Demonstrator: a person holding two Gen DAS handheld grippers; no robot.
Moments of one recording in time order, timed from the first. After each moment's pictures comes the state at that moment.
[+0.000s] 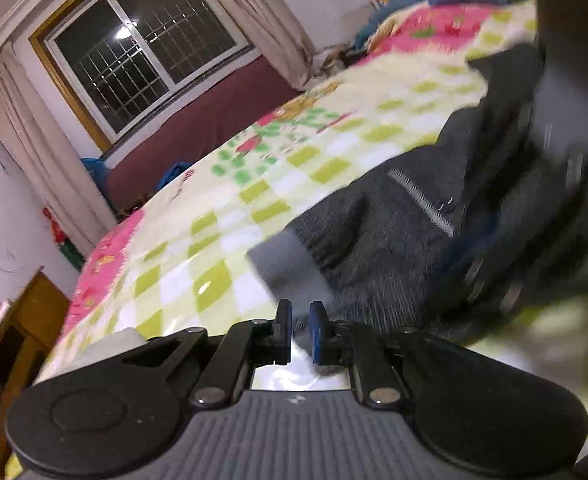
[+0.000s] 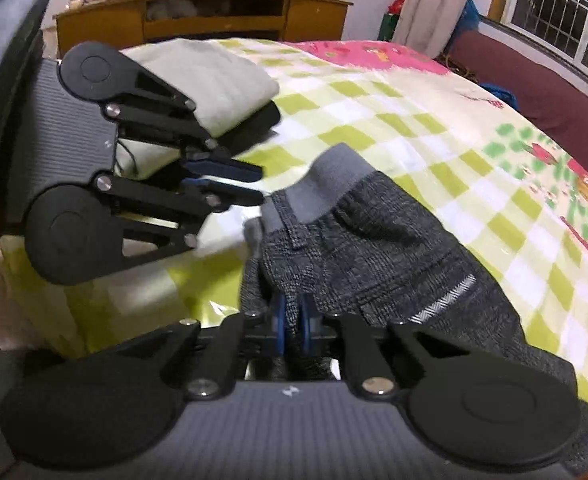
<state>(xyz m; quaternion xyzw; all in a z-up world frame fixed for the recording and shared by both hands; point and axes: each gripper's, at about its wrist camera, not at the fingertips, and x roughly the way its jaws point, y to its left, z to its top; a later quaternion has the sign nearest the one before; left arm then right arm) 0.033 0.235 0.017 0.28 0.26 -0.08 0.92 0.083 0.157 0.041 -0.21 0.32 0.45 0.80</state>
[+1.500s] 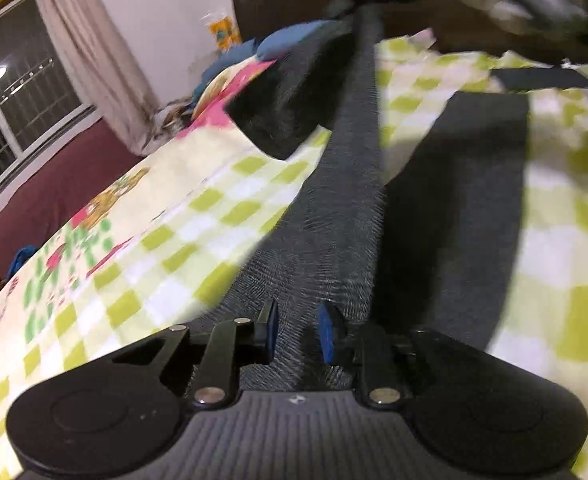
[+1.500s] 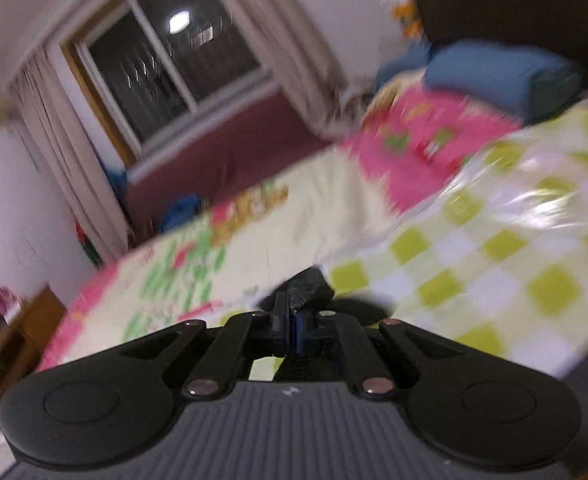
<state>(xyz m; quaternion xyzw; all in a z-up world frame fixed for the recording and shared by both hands) 0.088 -0.053 0.030 0.28 0.25 -0.30 0.88 0.137 -0.355 0.126 0.28 0.23 0.05 0.93</state>
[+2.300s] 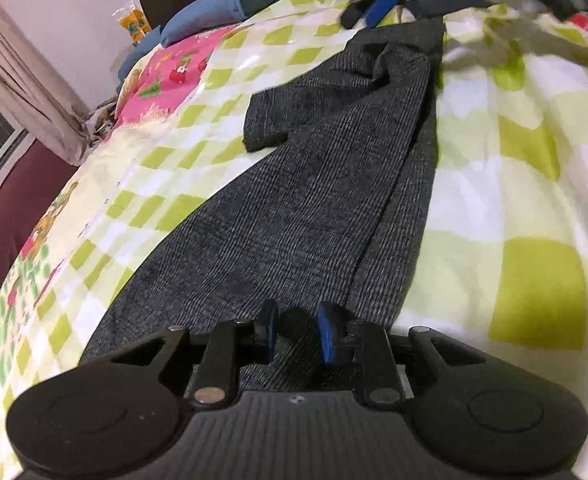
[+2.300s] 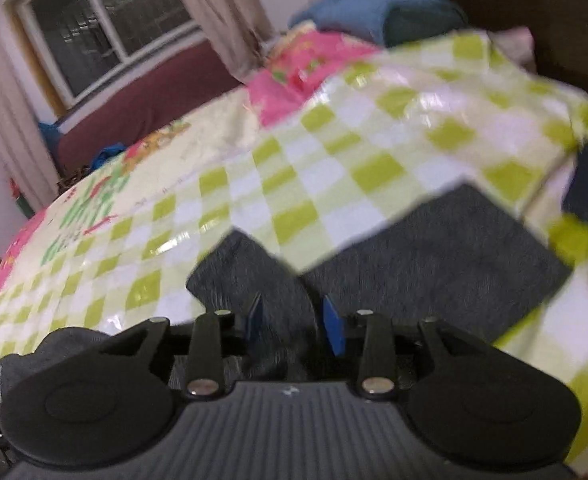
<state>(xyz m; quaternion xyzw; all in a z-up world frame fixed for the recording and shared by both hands) 0.066 -0.115 -0.005 0.37 0.28 -0.35 0.81 0.108 -0.413 0.045 0.20 0.34 -0.01 0.92</state>
